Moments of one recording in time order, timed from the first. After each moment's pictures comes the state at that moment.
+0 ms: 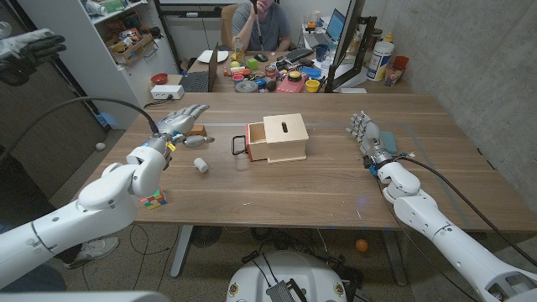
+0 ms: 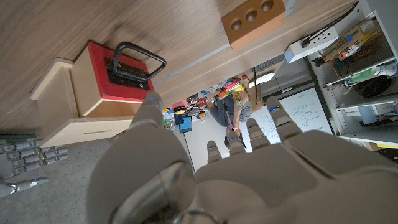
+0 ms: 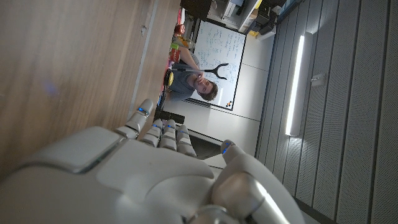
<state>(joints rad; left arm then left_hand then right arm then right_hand) 1.25 1.16 0.26 -2.25 0.53 0.65 0.09 0.65 -0.06 0.35 -0.14 0.24 -0.14 -0.22 0.22 0.21 -0.15 -0.04 0.21 0.22 -0.05 0.07 0.20 0.20 0.01 0.21 0.40 0.18 -0.96 -0.53 -0.34 -1.39 0.68 0.31 -0.01 0.03 0.08 0.38 0.17 0.20 0.04 0.03 0.18 0.17 0.03 0.03 0.19 0.17 -0.05 0.00 0.19 0.18 -0.09 -0.04 0.68 0.17</state>
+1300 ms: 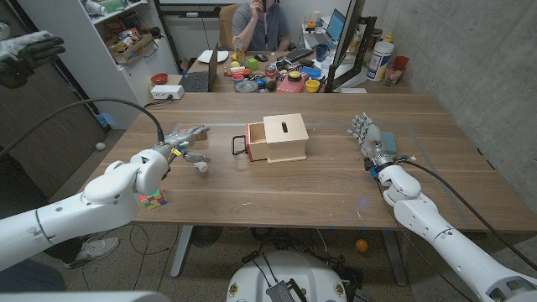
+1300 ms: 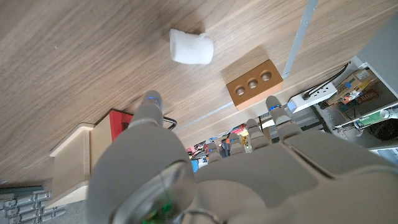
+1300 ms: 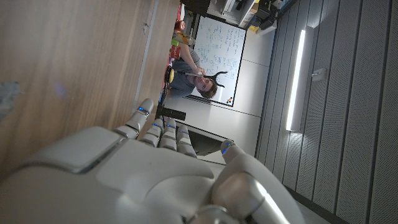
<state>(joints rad) 1.10 1.27 0.45 -2.24 0.49 0.76 -0.10 0.67 -0.07 0.35 -0.14 0.24 -0.17 -0.22 0.21 0.22 -0.17 -0.03 0.21 0.22 -0.07 0.07 0.20 0.20 0.02 0.21 0.39 0.18 -0.98 -0.53 -0.33 -1.40 0.68 0.33 -0.02 0.03 0.08 0.38 0.17 0.21 0.04 0.03 0.18 0.17 0.03 0.04 0.20 0.17 -0.04 0.01 0.19 0.18 -0.07 -0.04 0.67 0.17</state>
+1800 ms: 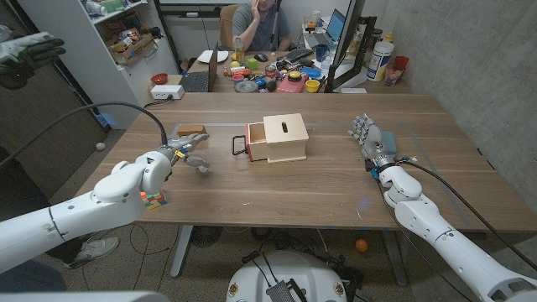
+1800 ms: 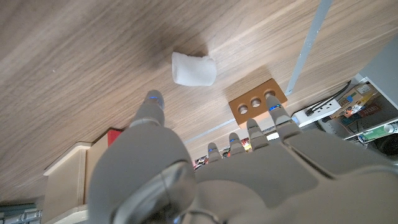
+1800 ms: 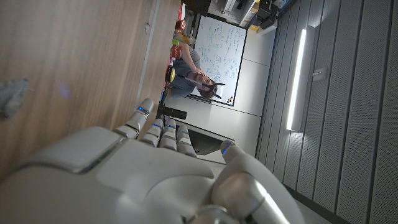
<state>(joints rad) 1.01 1.23 0.54 -2.19 0.52 0.76 -0.17 0.67 -0.06 0.35 -0.14 0.24 -0.17 -0.22 0.21 0.22 -0.17 -0.03 0.21 0.22 -0.07 0.07 0.20 0.20 0.03 0.21 0.38 0.18 -0.99 -0.53 -0.33 -1.40 0.68 0.33 -0.02 0.03 0.08 0.38 0.17 0.21 0.04 0.03 0.18 0.17 0.03 0.04 0.20 0.17 -0.04 0.01 0.19 0.18 -0.06 -0.04 0.67 0.17</state>
